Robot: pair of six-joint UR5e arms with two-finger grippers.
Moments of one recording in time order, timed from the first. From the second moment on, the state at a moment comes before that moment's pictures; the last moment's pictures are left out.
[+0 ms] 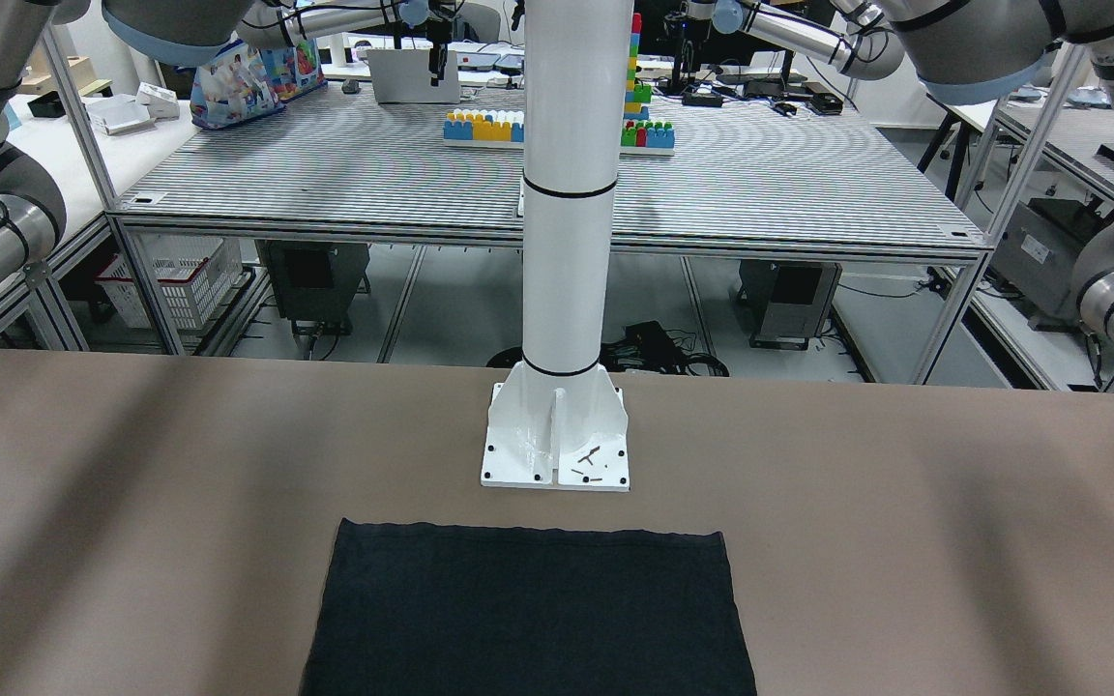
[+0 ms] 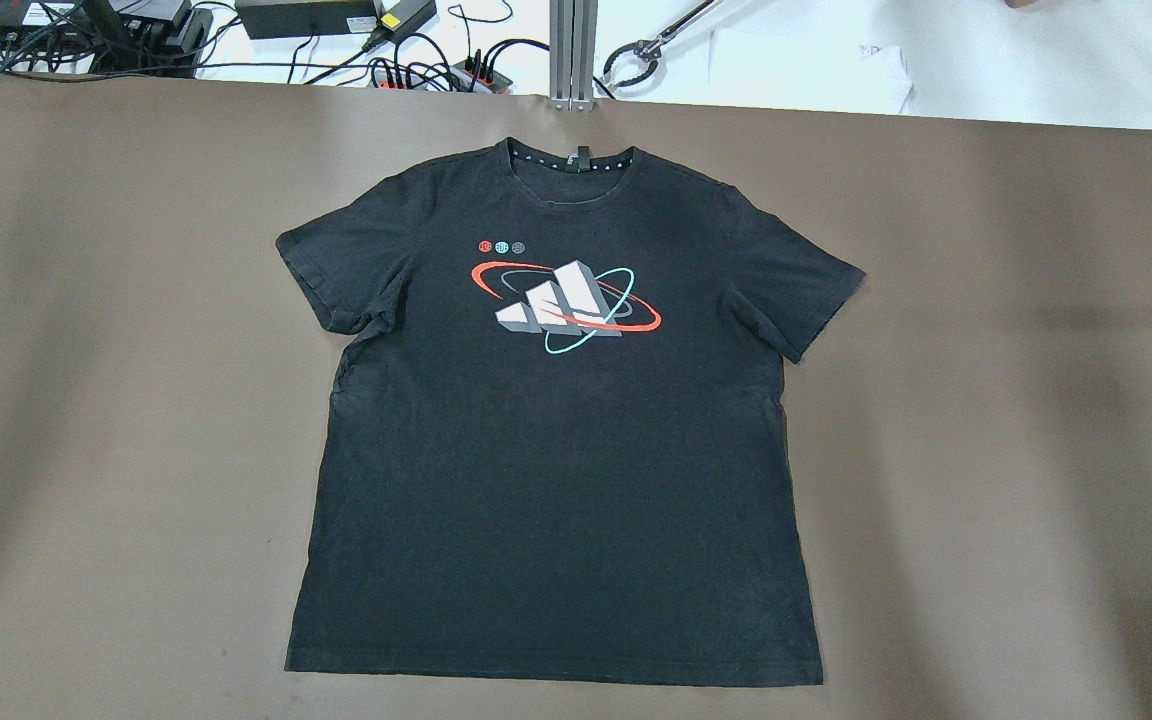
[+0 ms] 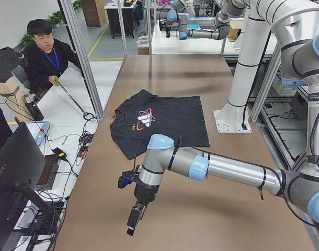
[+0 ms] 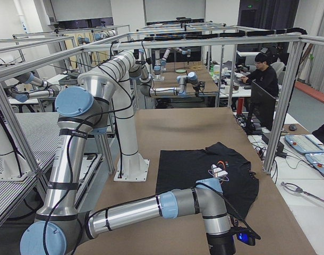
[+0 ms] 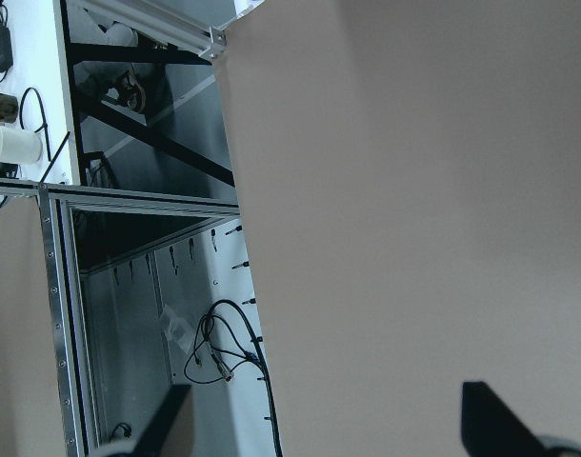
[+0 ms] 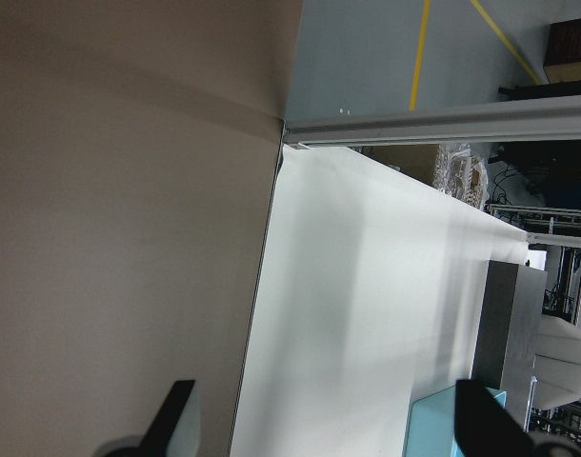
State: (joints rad) left arm -1.52 -1.63 -1.76 -1.65 -1.70 0.04; right arm 1.55 -1.62 1.90 -1.67 1.56 -0.11
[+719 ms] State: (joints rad) left arm -1.52 -1.64 -1.76 -1.66 -1.70 0.04; right arm 1.55 -1.61 1.92 -1.67 1.58 -0.11
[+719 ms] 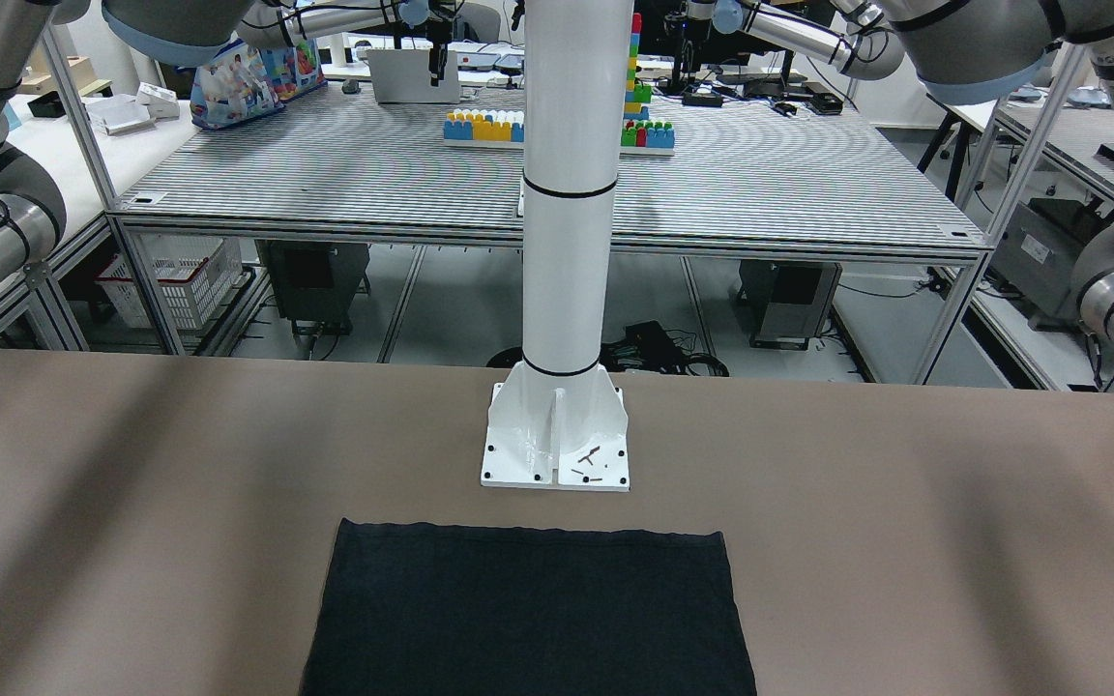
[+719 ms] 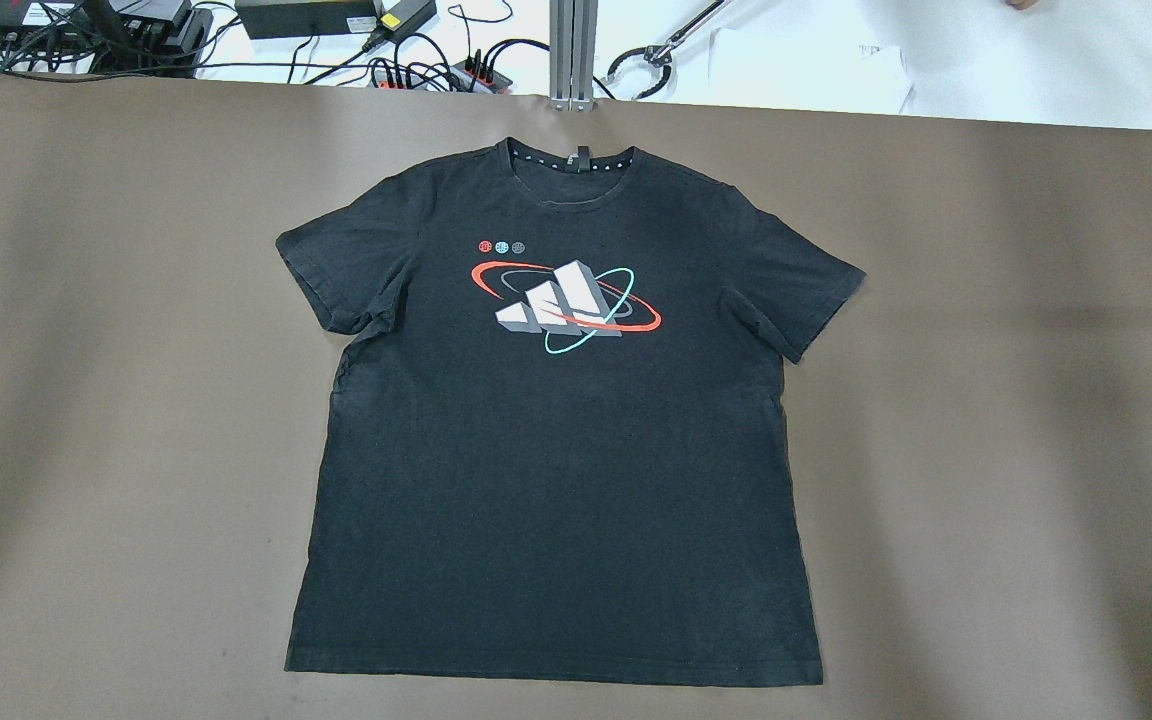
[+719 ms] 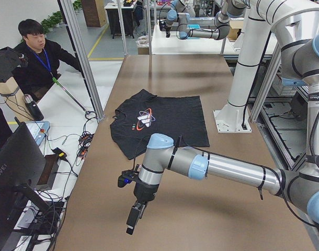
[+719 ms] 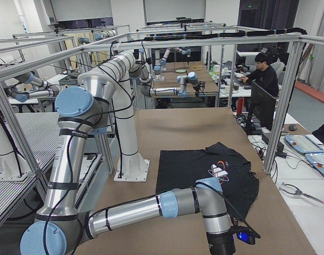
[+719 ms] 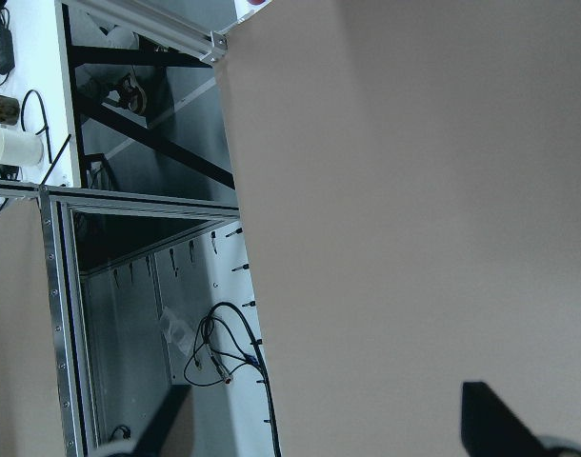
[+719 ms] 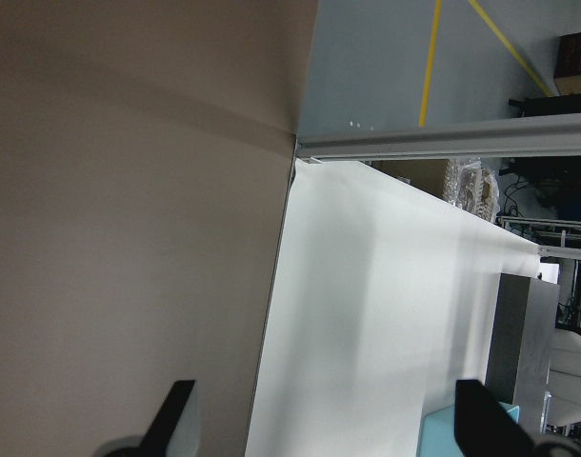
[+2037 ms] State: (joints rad) left arm -1.50 -1.77 -1.75 -1.72 -1.70 0.03; right arm 1.52 -1.63 1.88 -1.30 1.76 -0.08
